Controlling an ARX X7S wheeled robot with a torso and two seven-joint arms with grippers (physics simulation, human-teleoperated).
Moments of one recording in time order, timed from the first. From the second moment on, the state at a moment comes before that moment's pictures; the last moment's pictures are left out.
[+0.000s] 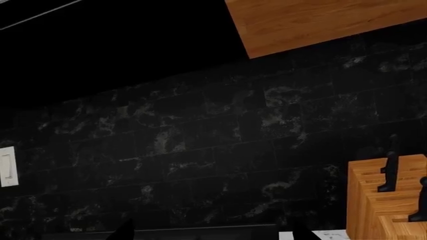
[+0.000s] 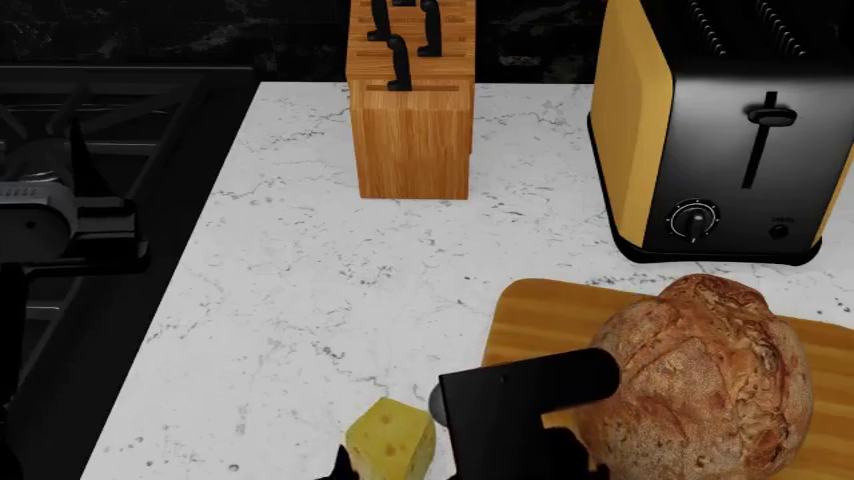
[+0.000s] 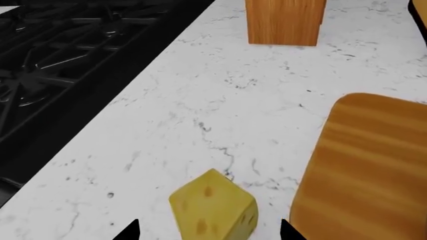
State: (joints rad) left arm -0.57 -0.24 0.22 0.50 -0.05 -0.72 -0.38; right arm 0.51 0.25 -0.07 -0.59 1.39 1.38 0.83
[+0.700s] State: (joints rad) left arm -0.57 -0.25 0.22 0.51 -0.06 -0.72 -0.40; right arm 0.49 0.28 -0.20 -0.50 1.24 1.27 0.67
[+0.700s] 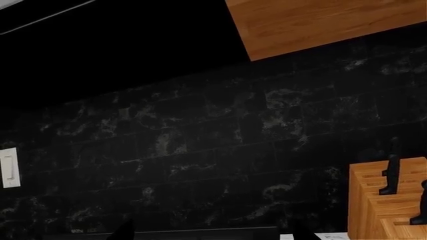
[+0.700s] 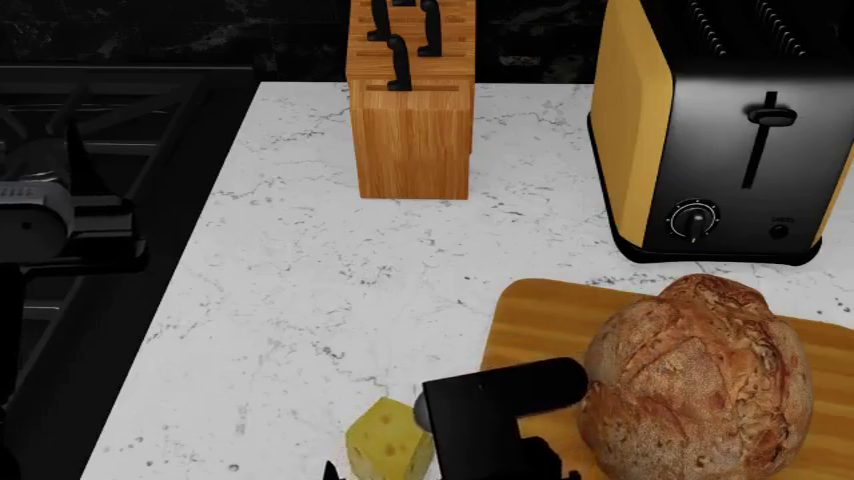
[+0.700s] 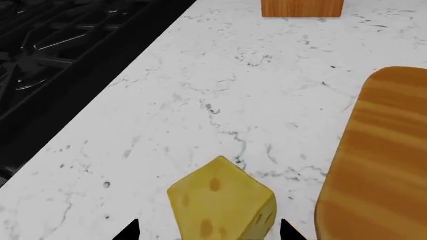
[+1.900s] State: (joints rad) left arm -0.57 -0.26 0.23 0.51 -0.08 -0.70 -0.42; right arm 0.74 0.39 -0.15 -0.58 1.66 1.30 1.08
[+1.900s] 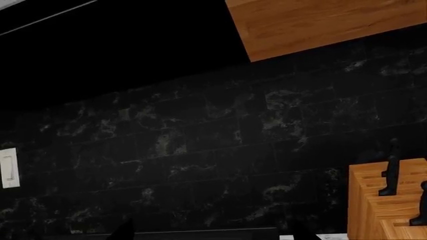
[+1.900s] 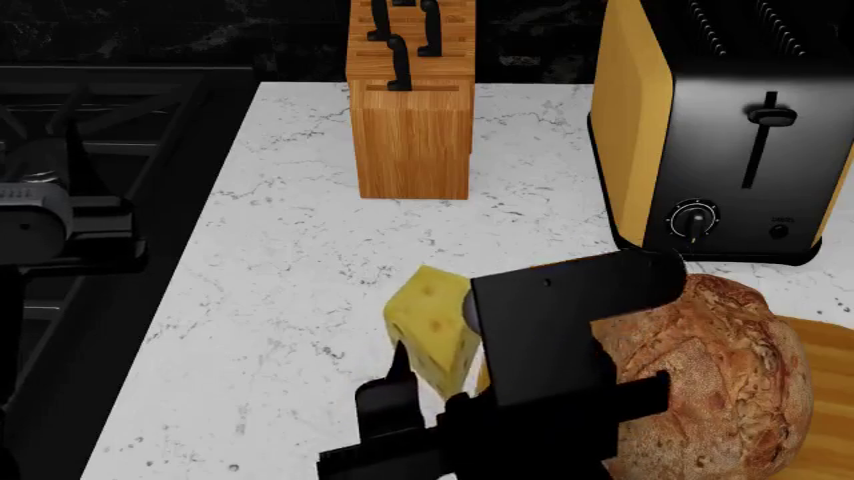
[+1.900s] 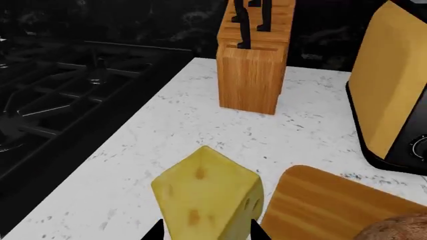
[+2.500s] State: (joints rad) left arm -0.57 -0.27 0.24 0.51 -0.09 -0.71 -0.43; right arm 1.10 0.60 -0.12 -0.45 2.04 1.20 1.33
